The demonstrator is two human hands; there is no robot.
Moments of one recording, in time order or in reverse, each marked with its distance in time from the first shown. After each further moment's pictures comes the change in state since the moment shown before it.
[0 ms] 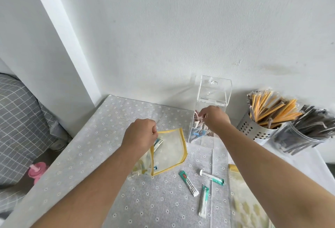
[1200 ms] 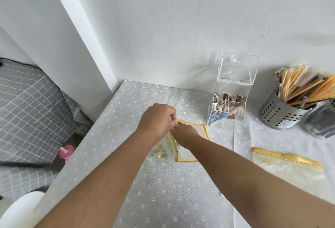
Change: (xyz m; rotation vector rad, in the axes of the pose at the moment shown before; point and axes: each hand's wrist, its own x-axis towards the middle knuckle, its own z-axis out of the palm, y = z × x) left_hand -0.011 -0.006 -0.011 0.001 -0.084 0.143; right_hand -0.050 -0.099 0.140 -0.410 -0.383 -0.509
